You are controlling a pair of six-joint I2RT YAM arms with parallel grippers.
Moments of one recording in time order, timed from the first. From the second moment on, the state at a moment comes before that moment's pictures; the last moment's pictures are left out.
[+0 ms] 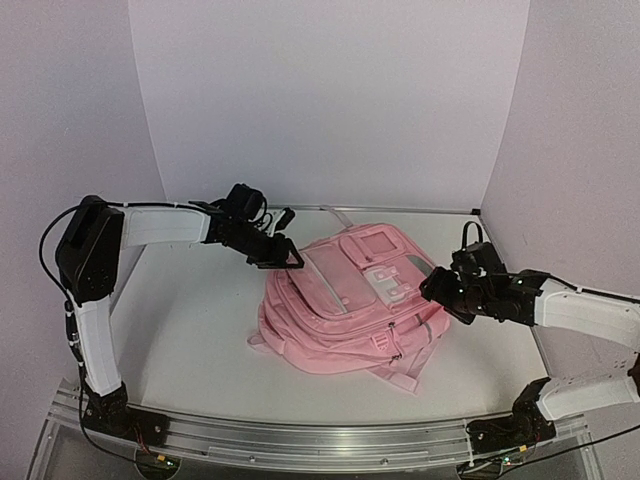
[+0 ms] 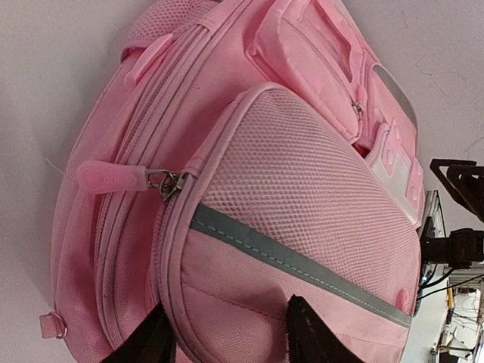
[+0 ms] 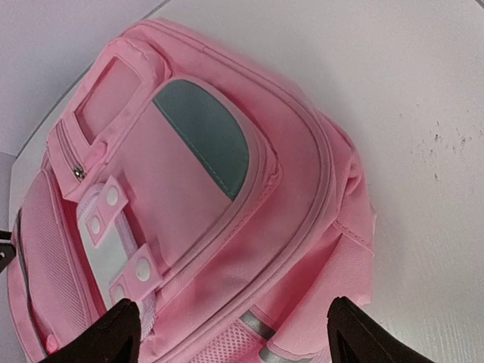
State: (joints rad) left arm -0.60 1.94 1.43 -0.33 0.53 -0.33; right arm 0.65 1.15 0.70 -0.35 0.28 0.97
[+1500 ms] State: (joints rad) left arm -0.93 1.37 0.89 -0.14 0.18 -0.64; right arm 0.65 1.76 1.14 -0.05 0.26 0.50
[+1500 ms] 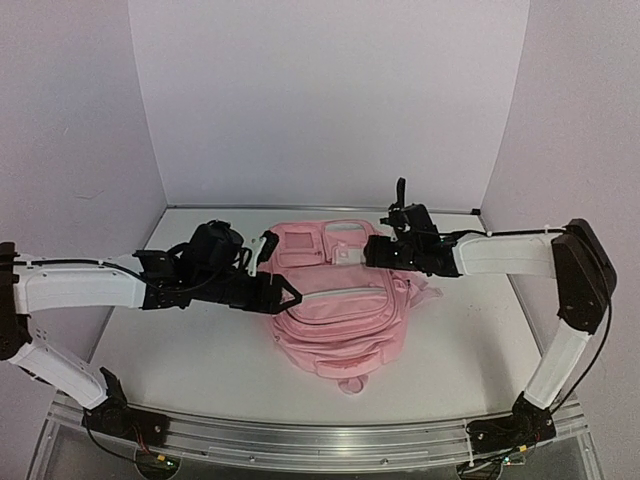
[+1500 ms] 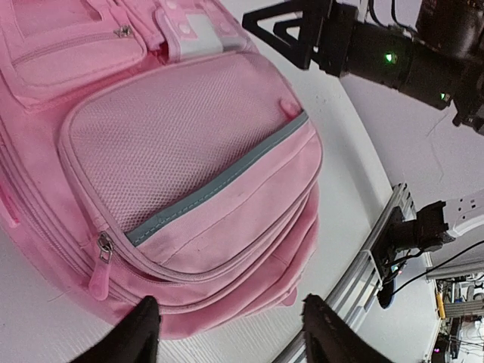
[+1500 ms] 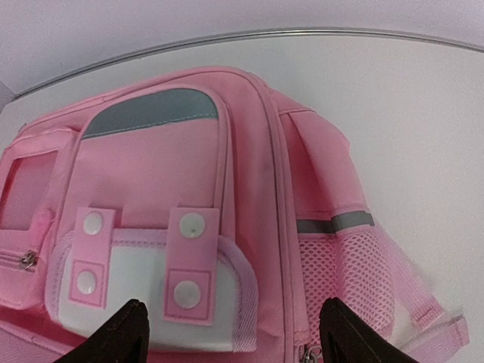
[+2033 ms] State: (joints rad) left arm -0.77 1.29 0.87 -0.31 0.20 -0.55; right arm 0.65 1.43 0.83 -0.10 -0.09 0.69
